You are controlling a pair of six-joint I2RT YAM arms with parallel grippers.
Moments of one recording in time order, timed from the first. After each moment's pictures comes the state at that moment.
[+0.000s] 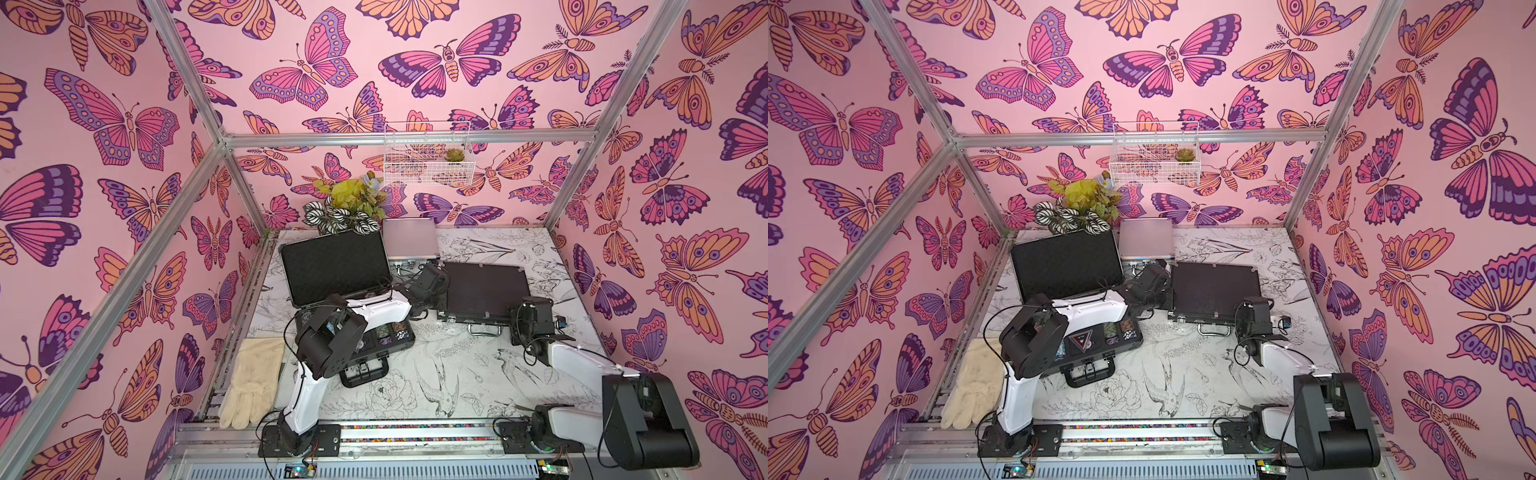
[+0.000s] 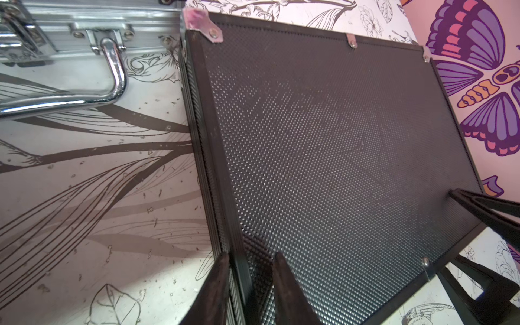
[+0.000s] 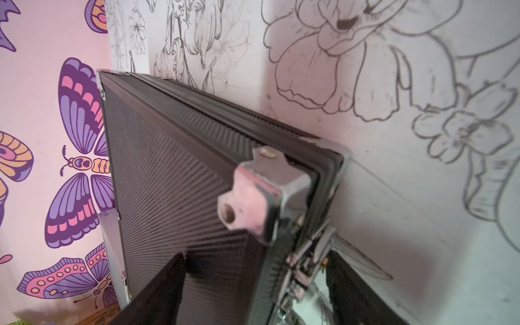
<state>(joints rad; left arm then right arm) -0.81 2.06 1.41 -0.11 0.00 -0.58 0.06 1.26 0.41 0.06 0.14 1.49</state>
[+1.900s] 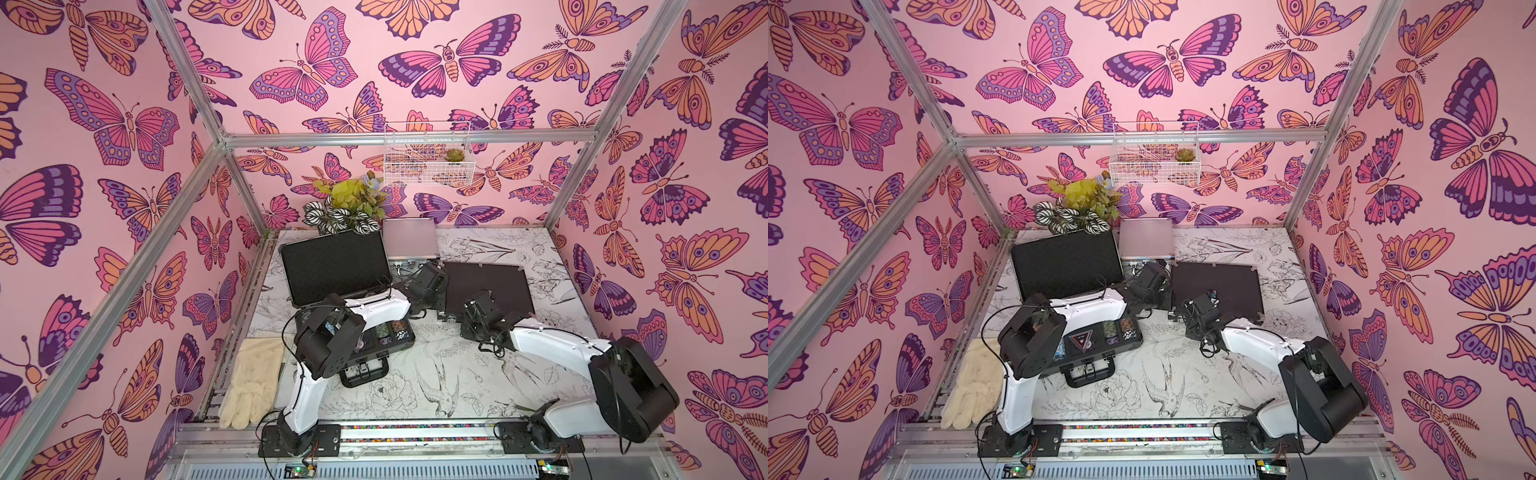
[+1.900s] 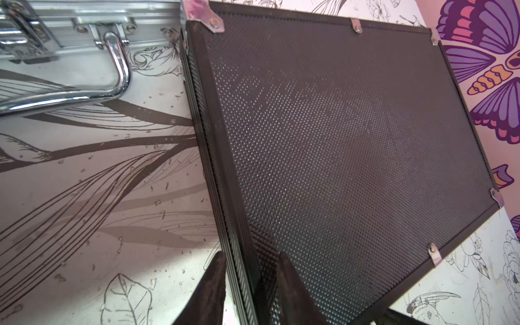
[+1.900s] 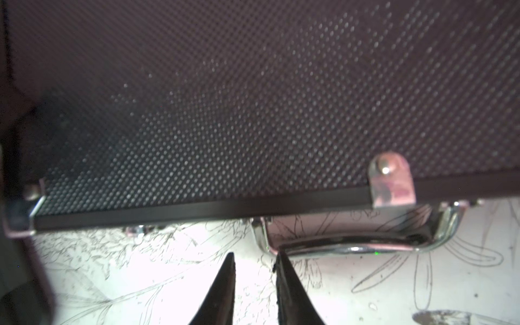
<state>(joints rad) -0.80 2.05 1.43 -0.17 0.02 -0.55 0.56 1.44 0.70 -0.36 0.22 0.74</state>
